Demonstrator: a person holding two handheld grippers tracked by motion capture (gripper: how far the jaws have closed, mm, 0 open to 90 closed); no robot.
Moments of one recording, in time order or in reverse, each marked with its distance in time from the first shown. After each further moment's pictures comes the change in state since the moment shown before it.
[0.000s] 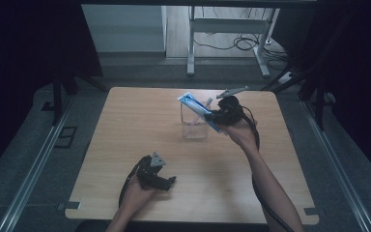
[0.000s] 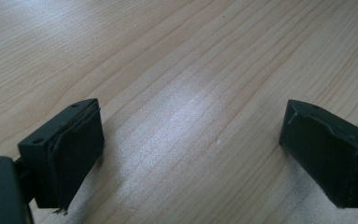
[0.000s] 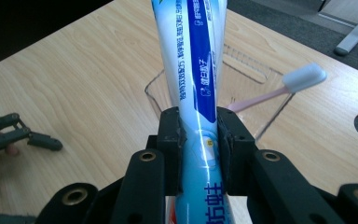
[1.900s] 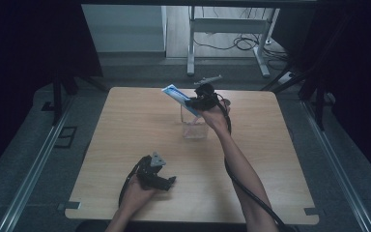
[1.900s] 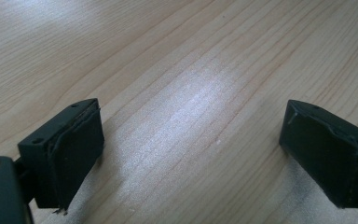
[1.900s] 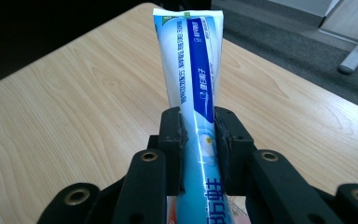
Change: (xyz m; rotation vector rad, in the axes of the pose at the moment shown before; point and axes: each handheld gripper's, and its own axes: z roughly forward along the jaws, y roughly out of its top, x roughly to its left) left arm 0.000 0.000 0.000 0.002 -0.003 0.002; right arm -0.014 0.043 0.093 -0.054 -0.004 0.014
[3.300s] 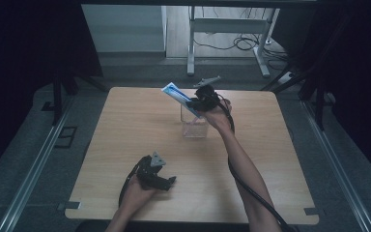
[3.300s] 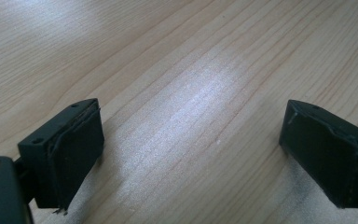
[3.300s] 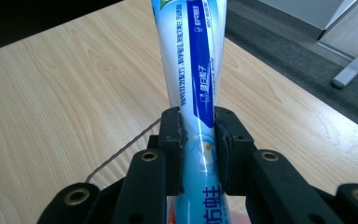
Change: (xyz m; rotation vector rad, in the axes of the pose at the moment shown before) left arm 0.000 0.000 0.000 -0.002 0.002 -0.001; right arm -0.004 -0.003 0.001 0.019 -0.001 -0.116
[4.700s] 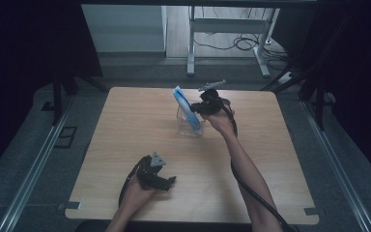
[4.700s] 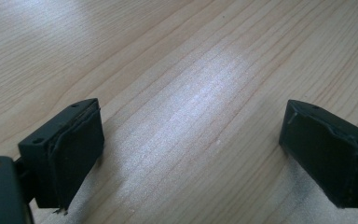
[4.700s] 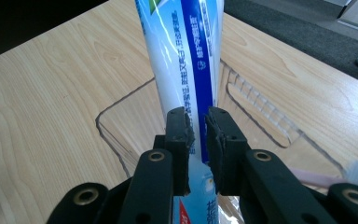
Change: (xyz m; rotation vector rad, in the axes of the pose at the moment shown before) left arm 0.000 0.000 0.000 -0.001 0.000 0.000; right arm -0.009 -0.020 0.001 0.021 0.055 0.086
